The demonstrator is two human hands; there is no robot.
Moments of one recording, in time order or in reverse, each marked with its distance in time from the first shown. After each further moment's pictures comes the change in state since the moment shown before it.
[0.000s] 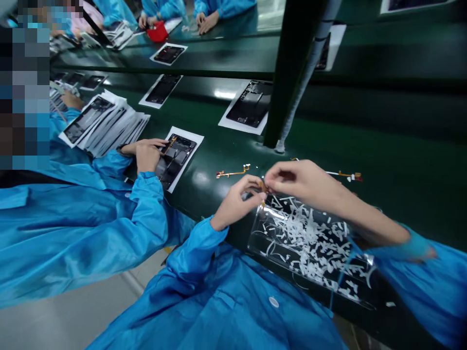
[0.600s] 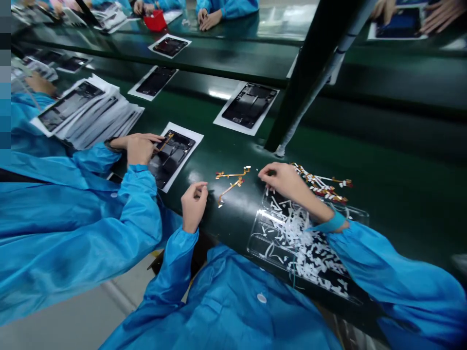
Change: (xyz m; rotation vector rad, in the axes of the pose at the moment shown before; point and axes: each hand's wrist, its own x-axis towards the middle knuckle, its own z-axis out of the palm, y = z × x) left_hand -0.051 -0.059 -0.089 0.287 0.643 -0.213; right_hand 0.043 0.057 0.024 -0.198 0.159 0.229
